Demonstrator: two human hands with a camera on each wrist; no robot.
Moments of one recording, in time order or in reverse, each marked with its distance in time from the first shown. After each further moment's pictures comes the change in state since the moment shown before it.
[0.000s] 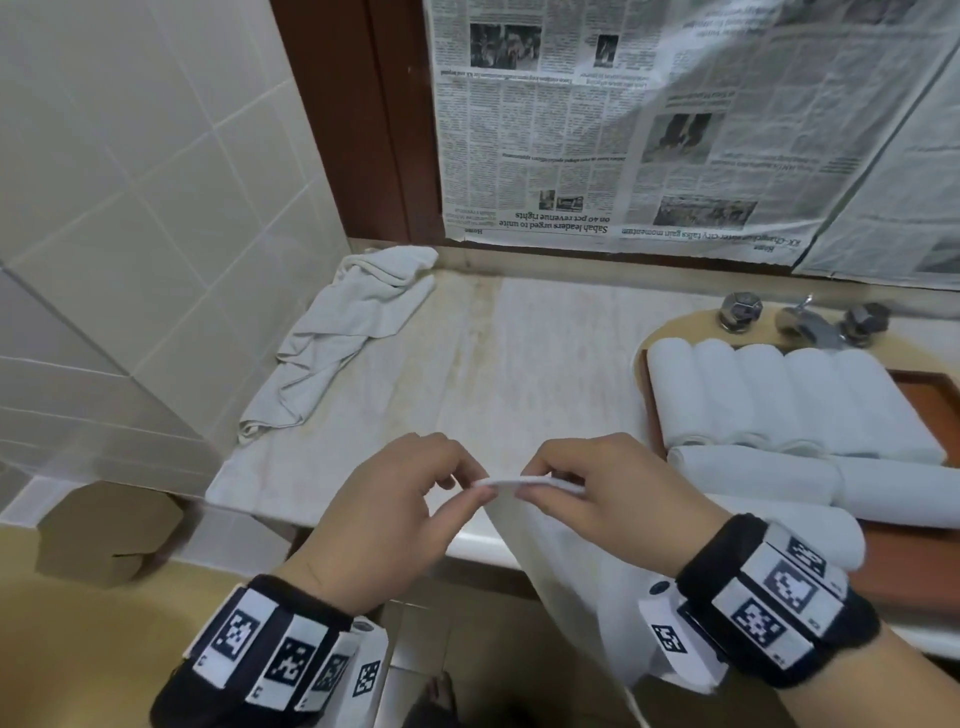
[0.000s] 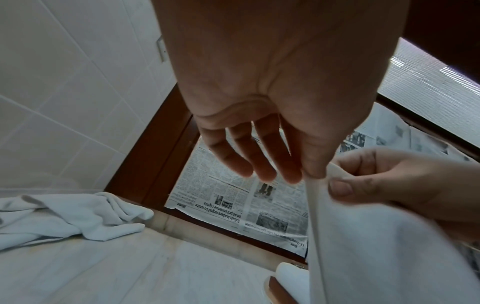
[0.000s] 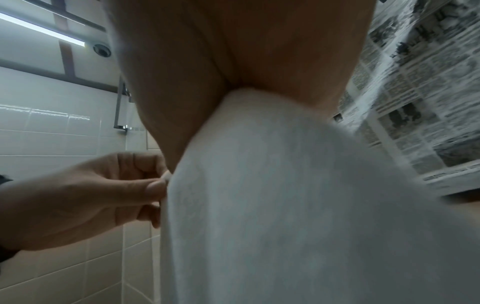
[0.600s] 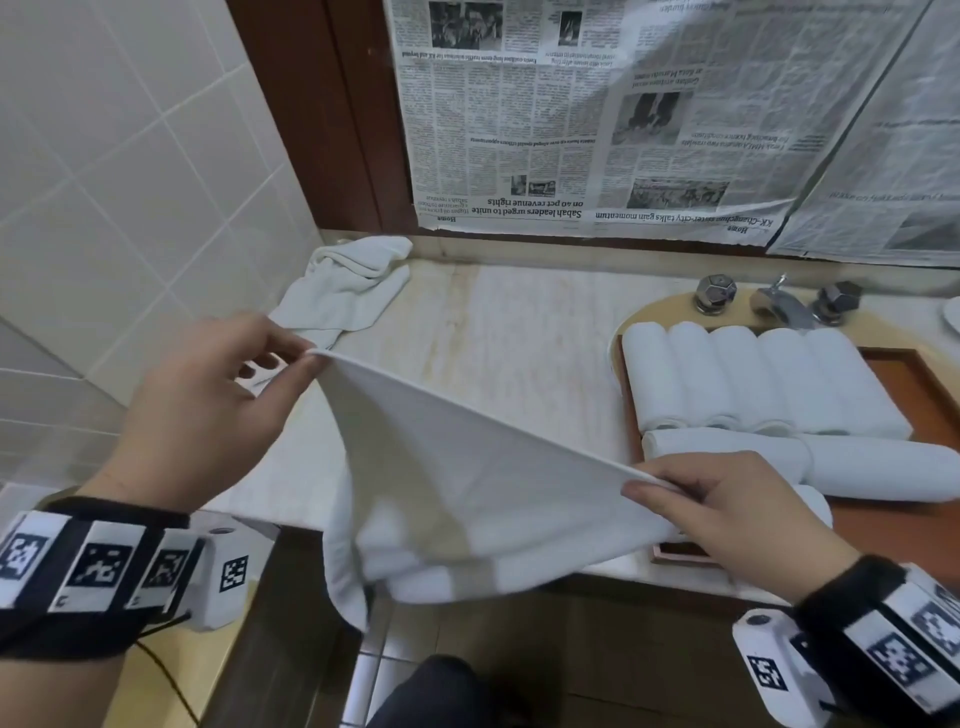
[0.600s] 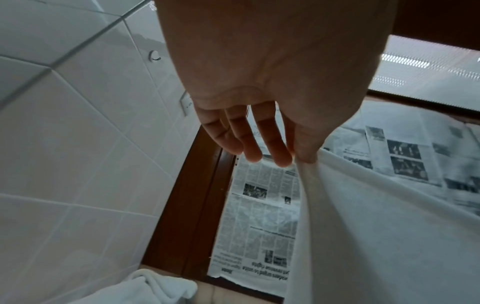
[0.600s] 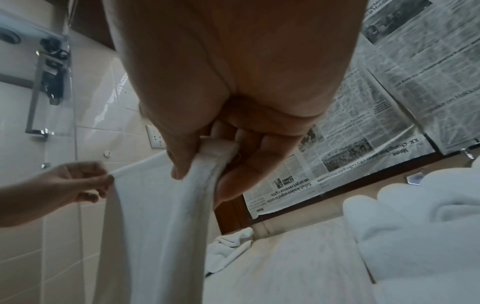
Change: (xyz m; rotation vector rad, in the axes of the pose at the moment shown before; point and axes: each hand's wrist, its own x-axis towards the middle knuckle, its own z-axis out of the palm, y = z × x) left_hand 0.032 -0.035 -0.079 0.259 0.395 -0.094; right_hand -0.077 0.064 -0.028 0.189 0.228 0.195
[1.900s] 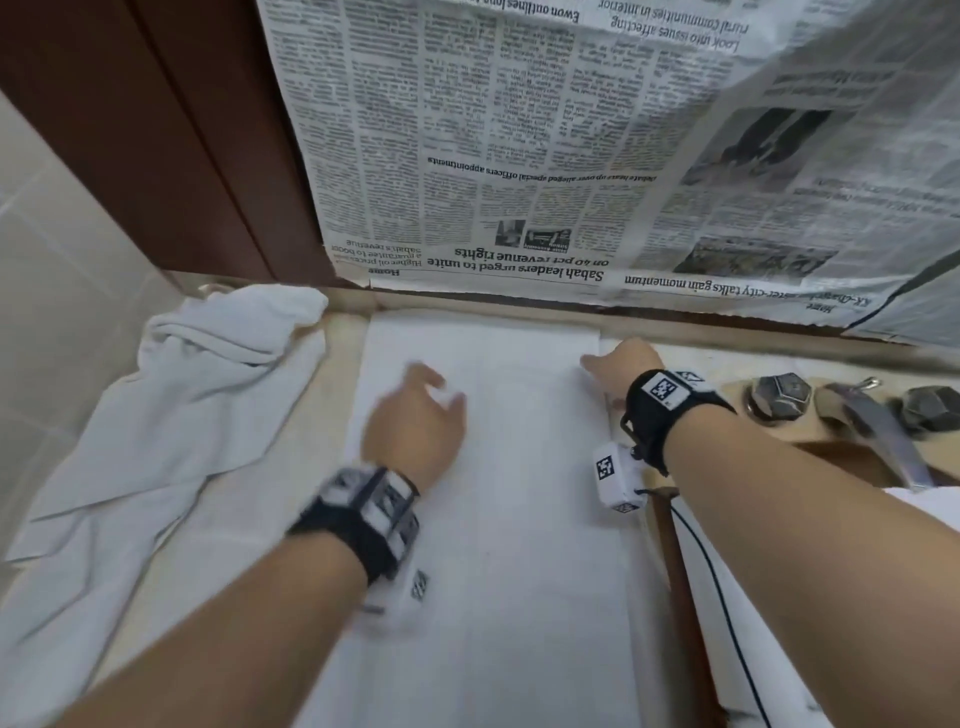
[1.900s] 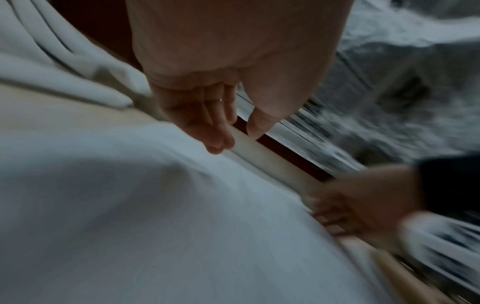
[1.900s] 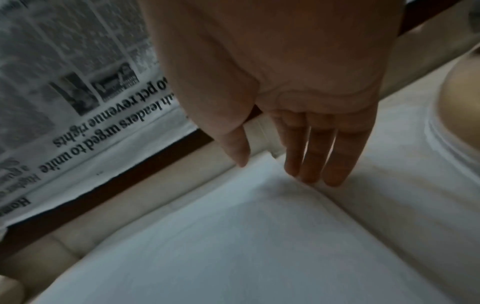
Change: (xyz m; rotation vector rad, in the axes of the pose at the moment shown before) left_hand 0.238 -0.059 0.380 -0.234 -0.522 -0.528; right_hand 0.481 0.167 0.002 -0.193 0.107 0.843
